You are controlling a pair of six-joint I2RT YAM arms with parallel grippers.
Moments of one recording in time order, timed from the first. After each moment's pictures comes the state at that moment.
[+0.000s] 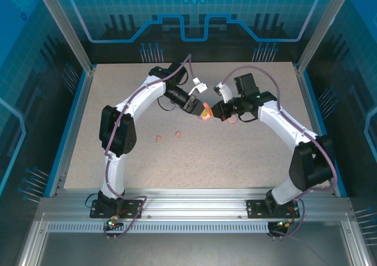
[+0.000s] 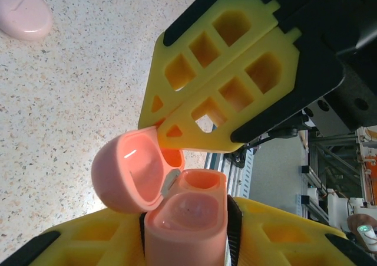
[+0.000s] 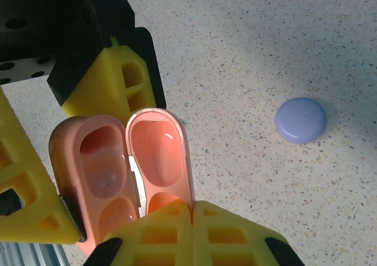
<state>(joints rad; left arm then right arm) -0.42 2.12 1.97 -1.19 1.05 0.27 0.34 1.56 1.26 -0.61 -0.58 -0.07</state>
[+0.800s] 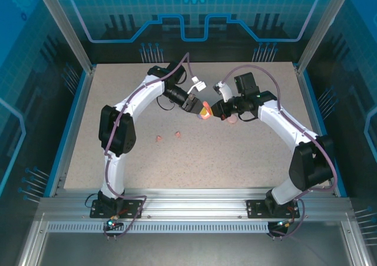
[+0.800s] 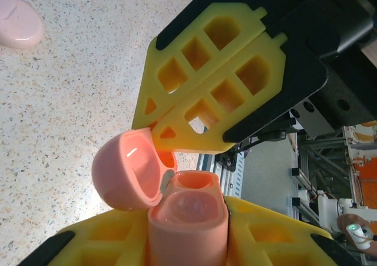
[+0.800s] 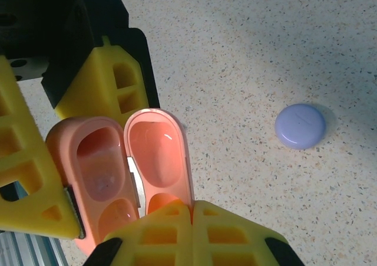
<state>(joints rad) -0.41 2.12 1.97 -1.19 1.09 0.28 0.34 1.57 1.27 -0.61 -0.58 -0.07</state>
